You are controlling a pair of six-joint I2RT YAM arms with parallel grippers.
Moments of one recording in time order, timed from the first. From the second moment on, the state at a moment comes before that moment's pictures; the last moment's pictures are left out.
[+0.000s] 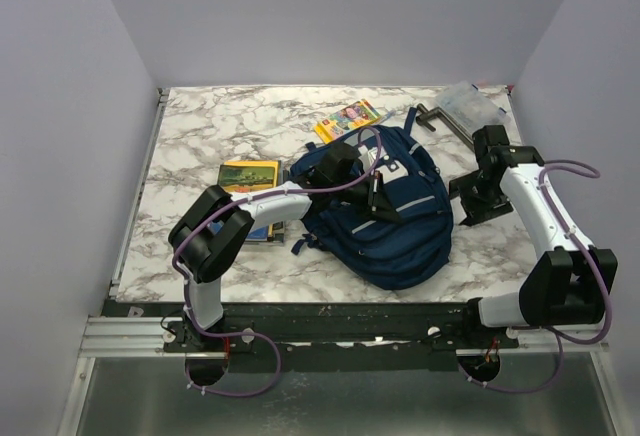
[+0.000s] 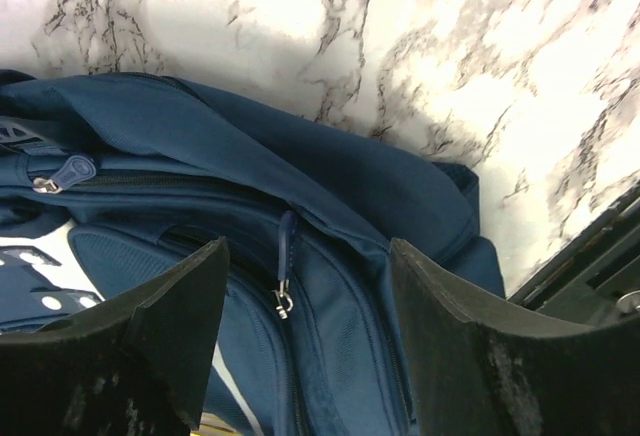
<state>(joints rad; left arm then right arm) -0.79 1.85 1.17 0.23 0.77 -0.94 0.02 1.39 1.16 -1.14 0.15 1.28</state>
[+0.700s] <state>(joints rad) -0.82 1.88 1.20 0.23 0.76 -0.94 0.02 1.48 1.09 -1.09 0.10 1.36</state>
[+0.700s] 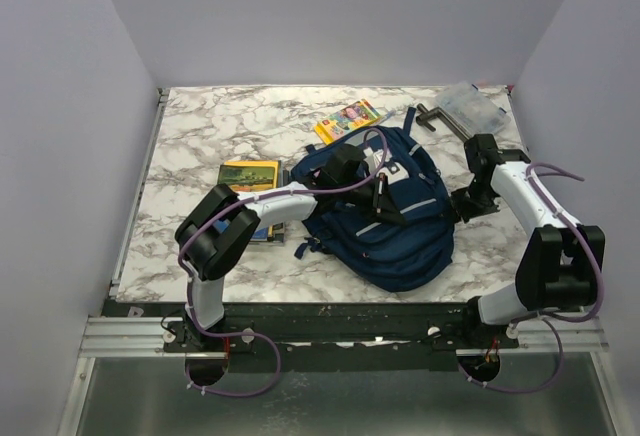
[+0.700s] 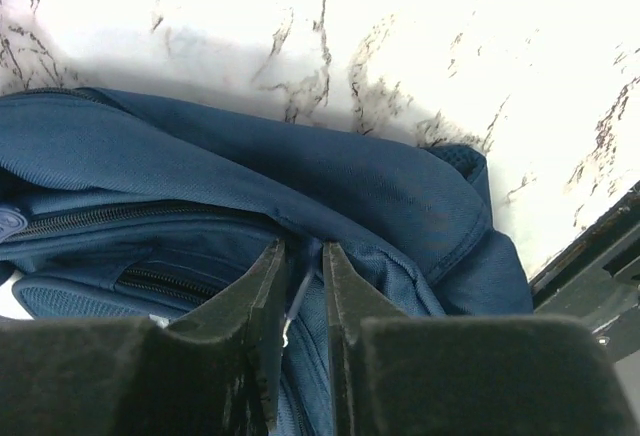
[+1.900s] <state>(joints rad) -0.84 1.59 0.91 0.26 0.47 -0.91 0.42 1.41 1.09 -1.19 0.15 1.31</state>
